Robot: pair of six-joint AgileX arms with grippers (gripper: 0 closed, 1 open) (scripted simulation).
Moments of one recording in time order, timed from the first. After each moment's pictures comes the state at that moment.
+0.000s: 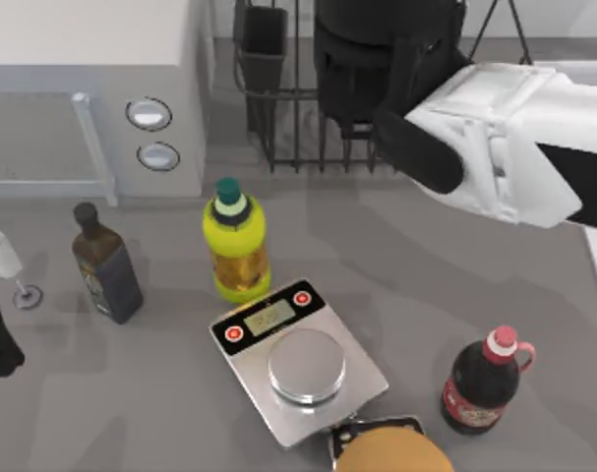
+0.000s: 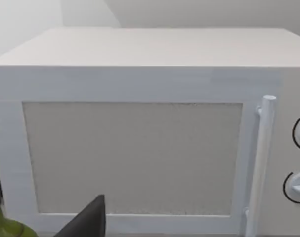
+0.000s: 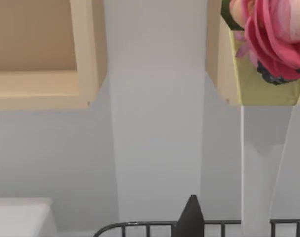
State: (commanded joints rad) left arm 0.00 0.00 0.00 0.00 0.00 0.00; right arm 0.80 1.83 1.39 0.44 0.83 0.03
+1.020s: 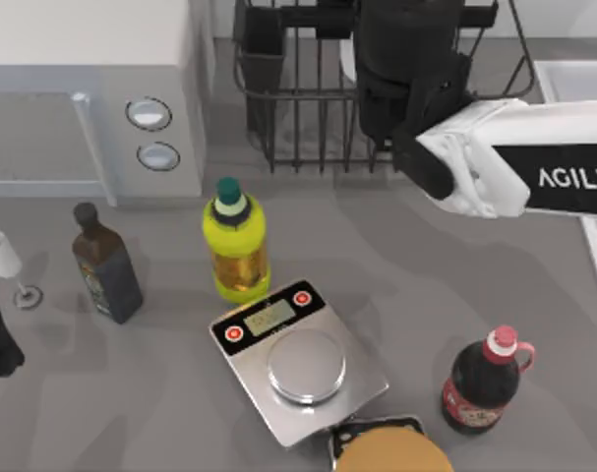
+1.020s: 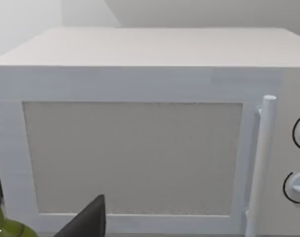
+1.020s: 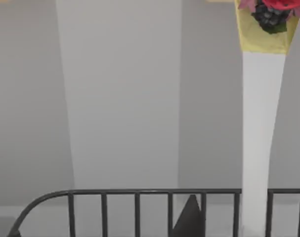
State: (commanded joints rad) left arm 0.00 0.00 0.00 0.00 0.00 0.00; right arm 0.63 2.04 1.33 0.70 0.67 0.02
